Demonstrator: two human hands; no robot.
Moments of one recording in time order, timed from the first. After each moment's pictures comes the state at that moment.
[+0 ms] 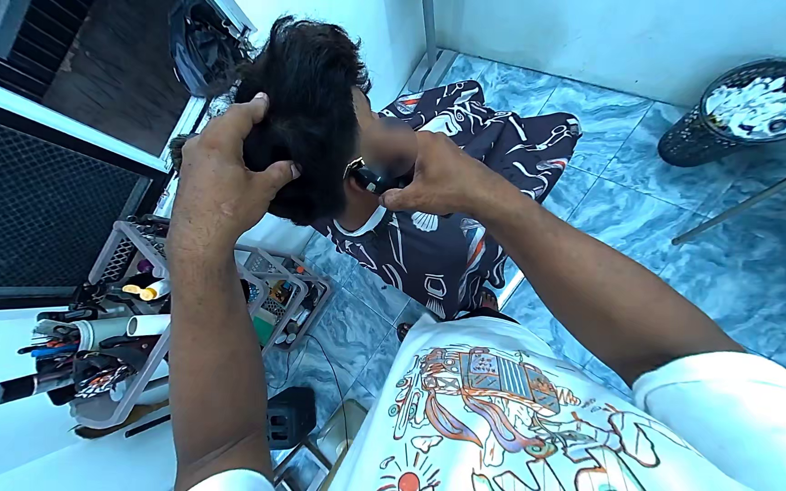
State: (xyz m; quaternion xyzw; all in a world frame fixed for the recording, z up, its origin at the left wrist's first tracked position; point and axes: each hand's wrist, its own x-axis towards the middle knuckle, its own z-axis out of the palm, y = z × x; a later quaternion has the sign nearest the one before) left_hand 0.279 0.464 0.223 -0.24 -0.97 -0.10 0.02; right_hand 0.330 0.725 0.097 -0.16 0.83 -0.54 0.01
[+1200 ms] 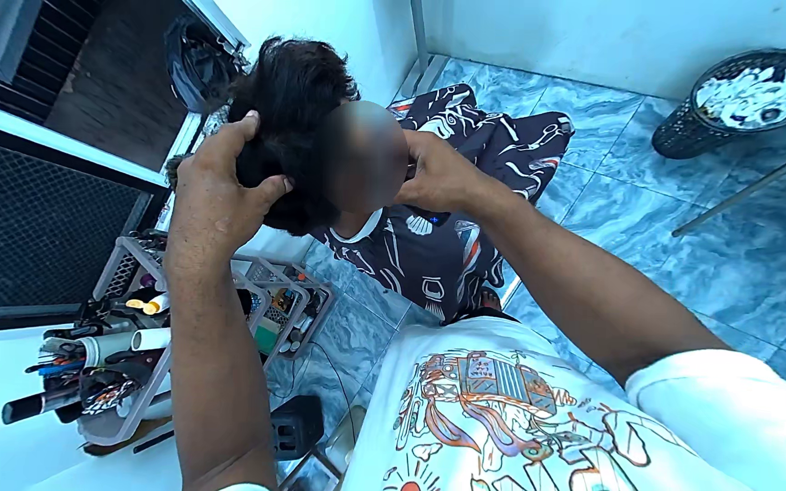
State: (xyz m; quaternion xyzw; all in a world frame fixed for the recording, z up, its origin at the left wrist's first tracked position) left_hand 0.281 0.462 0.224 -0.25 -0.96 -0.09 0.03; right_hand 0.325 0.732 0.079 -0.12 0.76 -0.64 0.00
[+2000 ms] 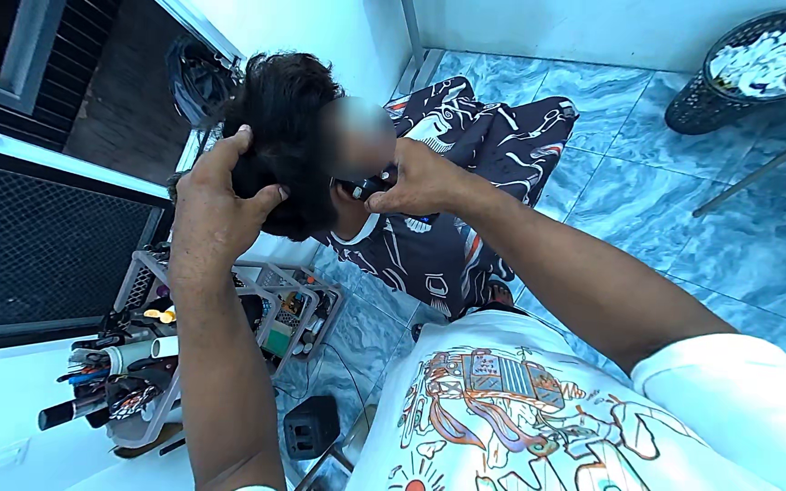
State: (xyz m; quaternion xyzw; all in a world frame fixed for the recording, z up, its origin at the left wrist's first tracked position) left_hand 0.284 0.466 0.227 -0.23 -0.97 -0.08 0.02; right_hand 0.327 0.725 0.087 -0.14 0.78 -0.61 0.01
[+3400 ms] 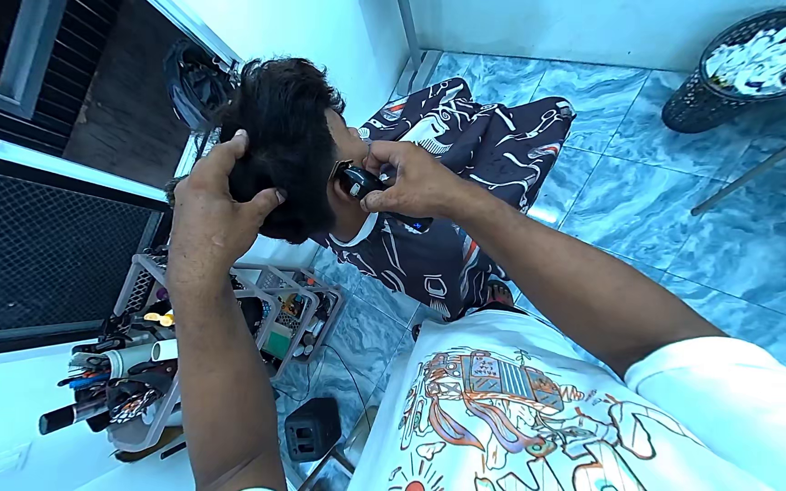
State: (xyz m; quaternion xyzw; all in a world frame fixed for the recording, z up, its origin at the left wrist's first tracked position) left_hand 0.284 0.465 0.226 -0.24 -0.97 -0.08 0.02; right_hand 0.332 0.720 0.085 -0.09 0.75 -0.65 0.03
